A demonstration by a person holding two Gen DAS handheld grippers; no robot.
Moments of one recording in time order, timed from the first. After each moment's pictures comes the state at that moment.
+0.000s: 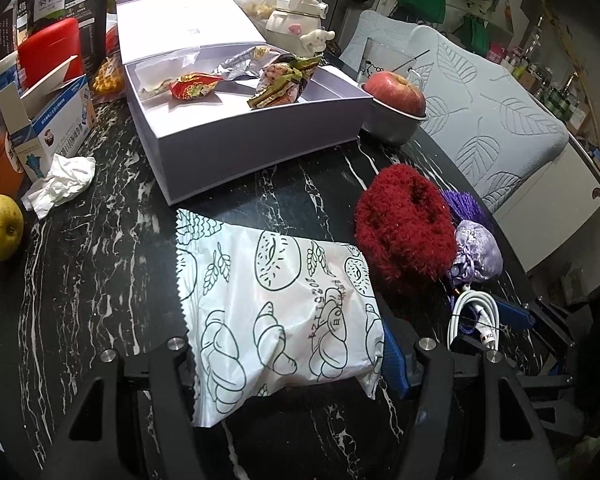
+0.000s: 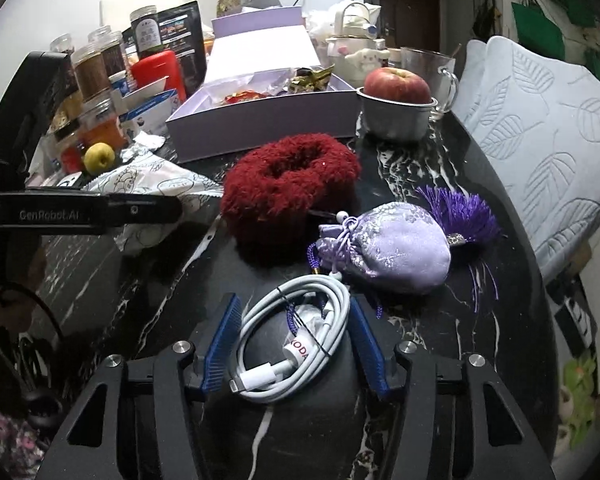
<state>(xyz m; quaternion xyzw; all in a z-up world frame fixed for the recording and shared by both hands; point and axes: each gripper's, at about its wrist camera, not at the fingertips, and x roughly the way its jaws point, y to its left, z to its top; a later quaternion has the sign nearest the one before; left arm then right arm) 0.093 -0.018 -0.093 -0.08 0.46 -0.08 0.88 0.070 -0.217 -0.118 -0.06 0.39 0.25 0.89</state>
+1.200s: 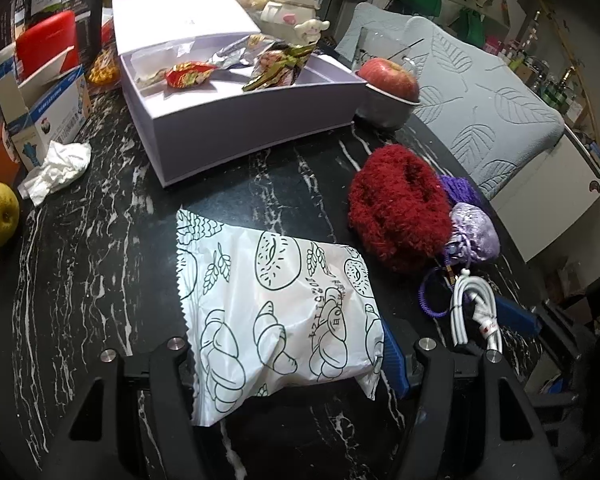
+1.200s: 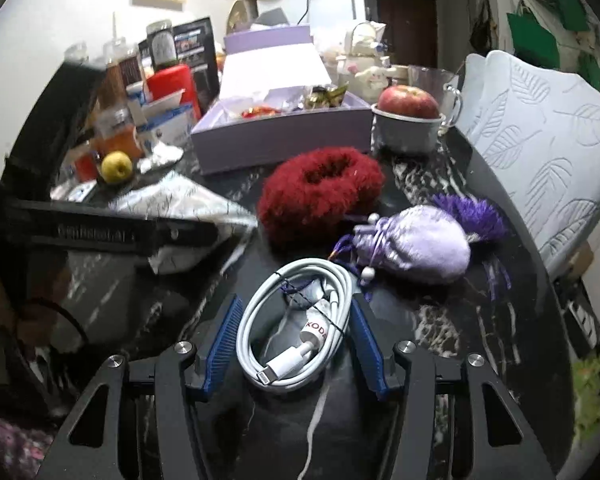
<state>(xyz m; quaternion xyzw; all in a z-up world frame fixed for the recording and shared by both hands) 0.085 -0.021 -0.098 -0.08 0.47 -0.09 0.88 0.046 -0.205 -0.111 -0.04 0.35 0.25 0.90</state>
